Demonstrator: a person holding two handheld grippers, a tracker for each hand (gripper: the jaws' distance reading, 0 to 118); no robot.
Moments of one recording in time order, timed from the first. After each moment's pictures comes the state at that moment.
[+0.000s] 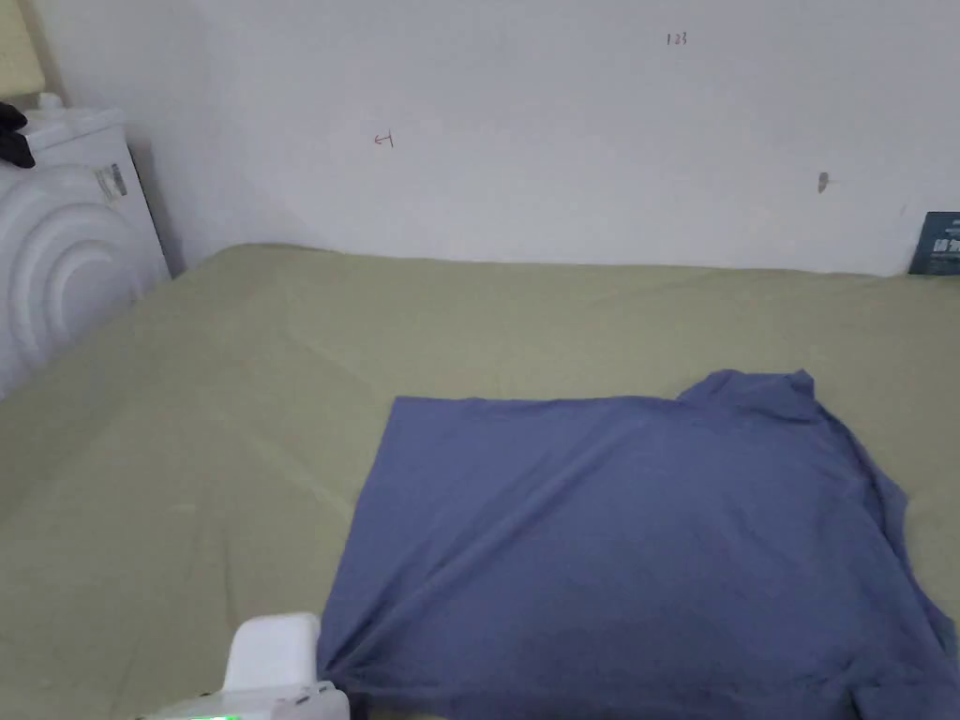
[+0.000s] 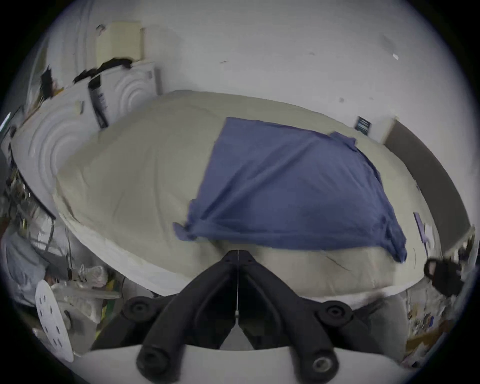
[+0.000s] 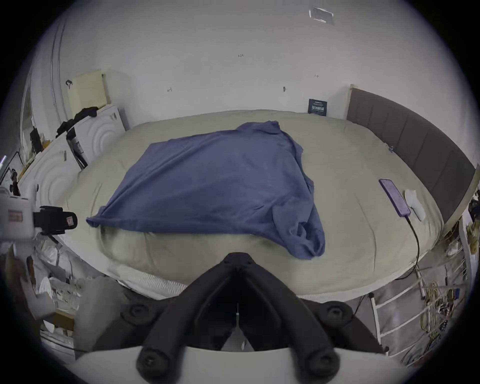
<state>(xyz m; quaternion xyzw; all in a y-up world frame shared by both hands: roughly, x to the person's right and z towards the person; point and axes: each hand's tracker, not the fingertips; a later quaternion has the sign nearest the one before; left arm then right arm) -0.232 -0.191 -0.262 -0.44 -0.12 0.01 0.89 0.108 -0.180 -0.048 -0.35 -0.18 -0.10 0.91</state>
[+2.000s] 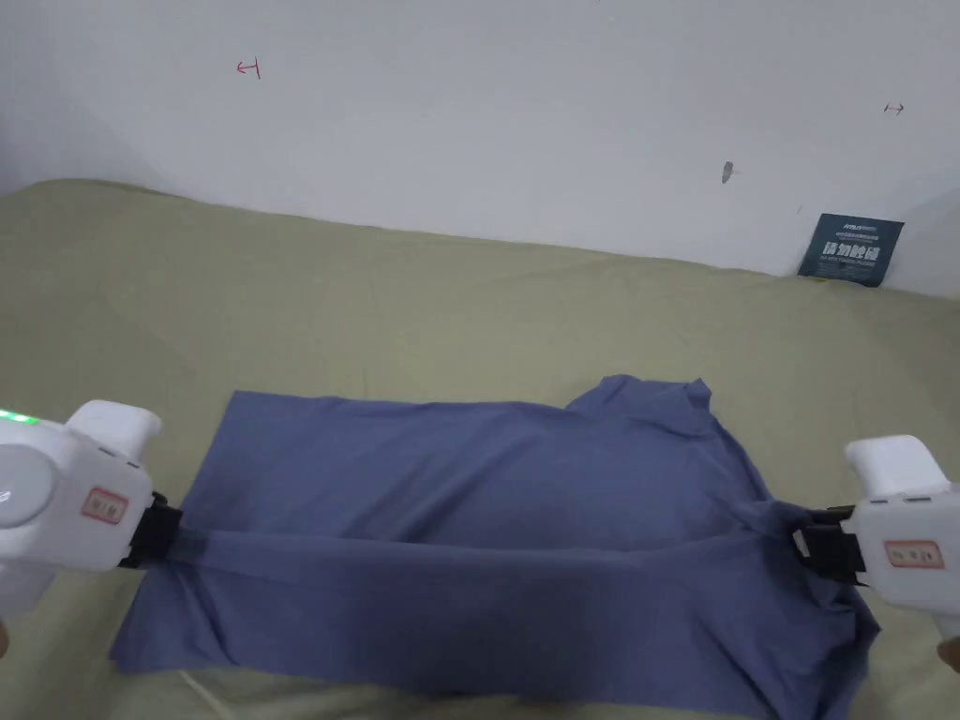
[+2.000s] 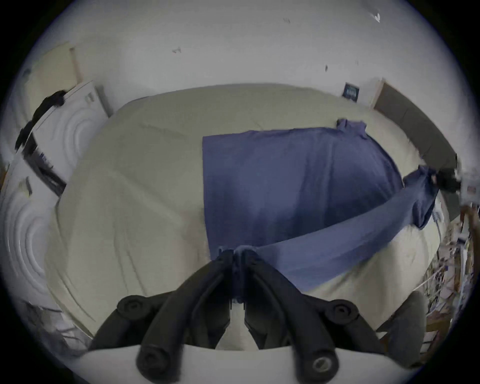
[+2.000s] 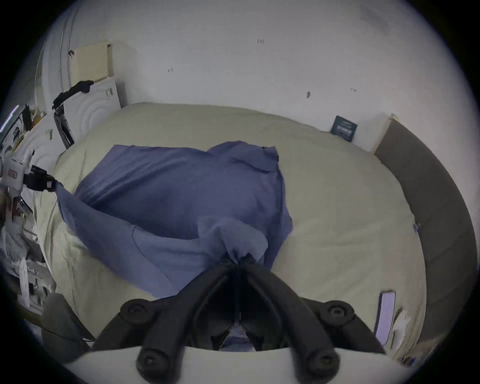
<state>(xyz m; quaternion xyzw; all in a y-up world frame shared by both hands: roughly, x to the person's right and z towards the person) -0.159 -0.176 -0.514 -0.47 -0.23 -0.16 0.83 0.344 -0.163 -0.290 -0.43 -0.10 0.00 0.90</state>
